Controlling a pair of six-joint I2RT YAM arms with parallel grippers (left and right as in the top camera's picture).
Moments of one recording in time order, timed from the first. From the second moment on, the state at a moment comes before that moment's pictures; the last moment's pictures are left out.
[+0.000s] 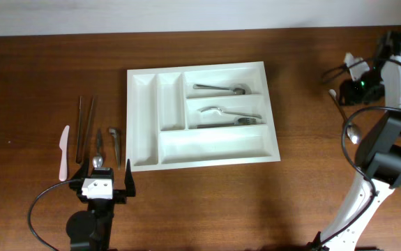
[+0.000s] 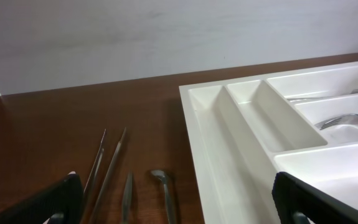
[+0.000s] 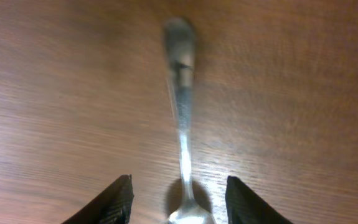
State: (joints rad) left arm 0.06 0.06 0.03 -0.09 0.07 0.11; right arm -0.40 2.33 2.06 -1.20 -0.07 -0.57
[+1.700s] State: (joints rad) left arm 0.06 0.06 0.03 -0.09 0.07 0.11; right arm 0.09 2.32 2.38 -1.18 -0.36 -1.01
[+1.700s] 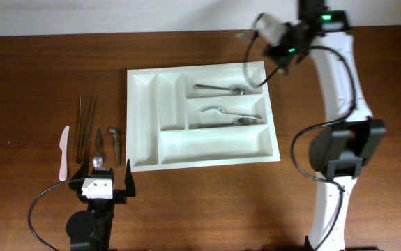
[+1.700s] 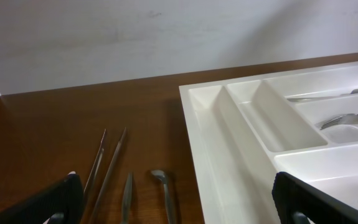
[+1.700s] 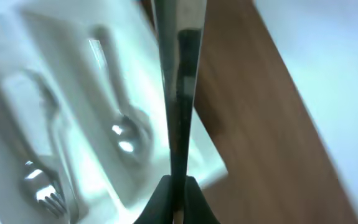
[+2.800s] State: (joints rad) left arm 0.06 0.06 0.03 -0.09 0.07 0.11; right arm 0.21 2.43 2.41 -1.09 -0.37 -0.86
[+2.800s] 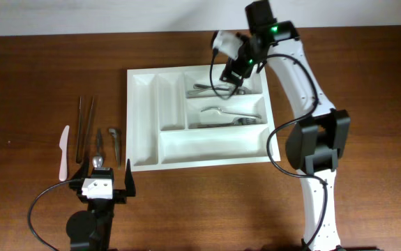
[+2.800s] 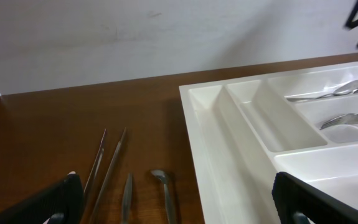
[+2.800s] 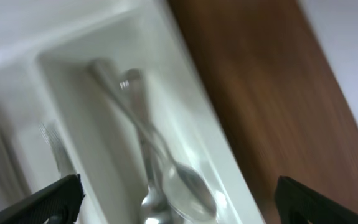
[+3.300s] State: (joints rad) left arm 0.06 0.06 0.03 -0.09 0.07 0.11; right arm -0.16 2.42 2.53 -1.23 -0.11 -0.35
